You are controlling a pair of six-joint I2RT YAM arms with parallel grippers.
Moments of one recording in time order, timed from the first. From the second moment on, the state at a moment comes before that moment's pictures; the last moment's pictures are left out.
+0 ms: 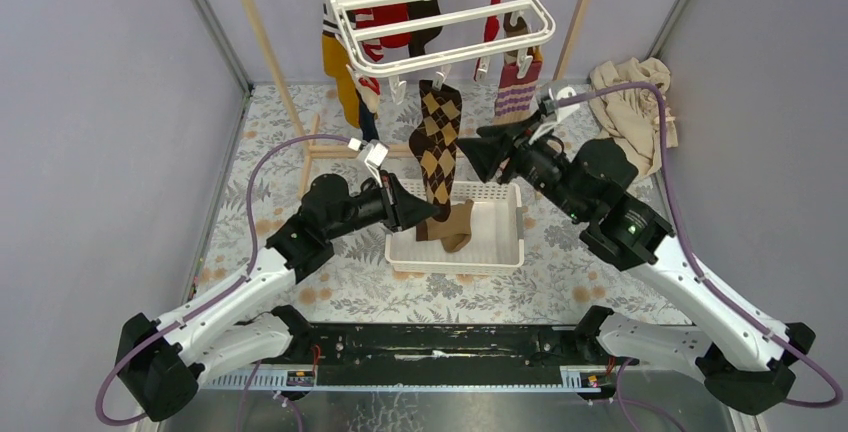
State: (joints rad) left arm -0.70 0.95 0.68 0.14 0.38 -0.71; right arm 0.83 0.95 1.16 -0.16 0.06 0.29
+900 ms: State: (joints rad) left arm -0.65 0.92 0.68 0.15 0.58 -0.75; right arm 0.69 1.24 1.38 0.03 -0.02 0.26
